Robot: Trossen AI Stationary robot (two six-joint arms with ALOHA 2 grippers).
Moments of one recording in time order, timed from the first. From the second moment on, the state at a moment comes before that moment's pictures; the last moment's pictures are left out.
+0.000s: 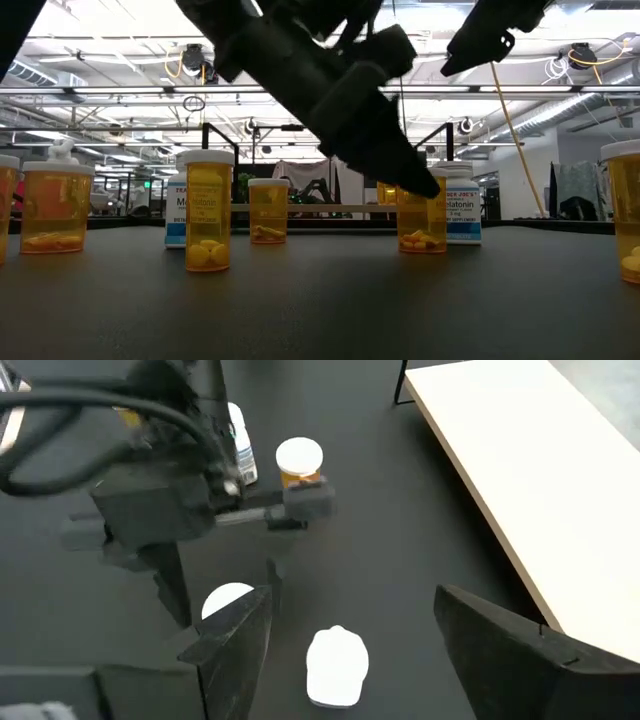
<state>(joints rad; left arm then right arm) -0.19 2.06 1.31 0.05 -0.07 0.05 0.29 1.09 0.88 -0.56 0.40 0.38</state>
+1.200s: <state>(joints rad) -0.17 1.66 1.31 -0.30 -0.15 0.21 0.29 1.09 0.80 -0.32 0.44 0.22</state>
